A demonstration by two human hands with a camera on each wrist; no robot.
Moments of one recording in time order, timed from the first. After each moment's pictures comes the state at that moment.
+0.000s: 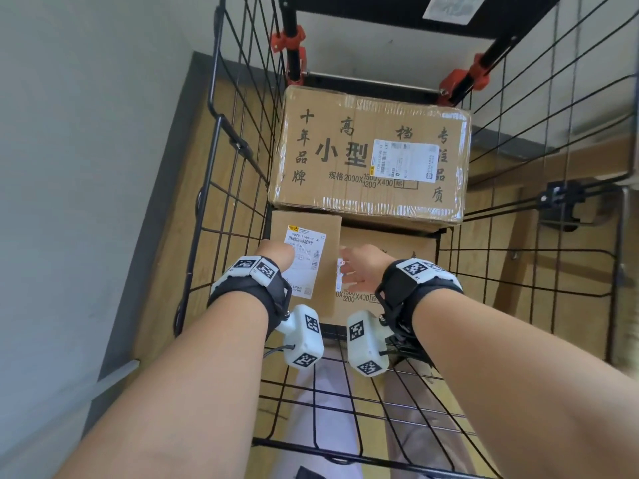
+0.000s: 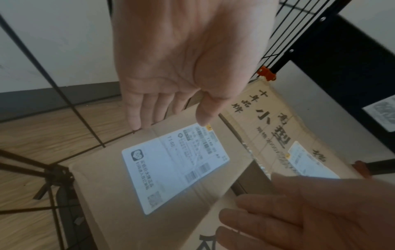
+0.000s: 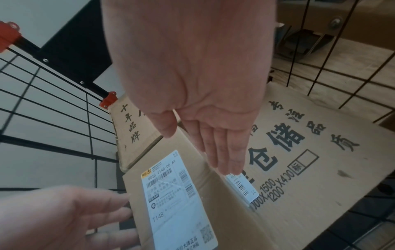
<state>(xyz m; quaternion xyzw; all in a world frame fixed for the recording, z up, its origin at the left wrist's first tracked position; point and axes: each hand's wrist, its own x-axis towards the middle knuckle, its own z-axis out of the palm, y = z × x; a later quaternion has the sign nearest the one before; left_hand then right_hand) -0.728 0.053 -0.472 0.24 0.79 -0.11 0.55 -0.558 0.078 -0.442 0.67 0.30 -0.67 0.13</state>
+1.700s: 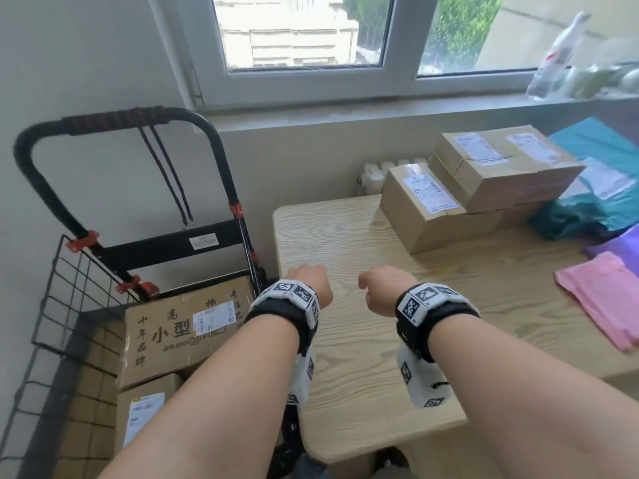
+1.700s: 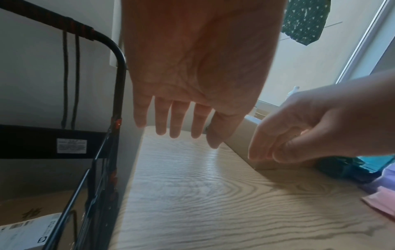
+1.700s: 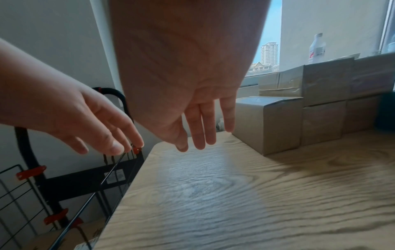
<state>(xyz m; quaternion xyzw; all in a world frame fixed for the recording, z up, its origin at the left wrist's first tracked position) -0.292 0.084 -0.142 0.78 0.58 -0.14 0.19 -0.144 0.039 -0.130 0.68 0.70 -0.16 0.15</state>
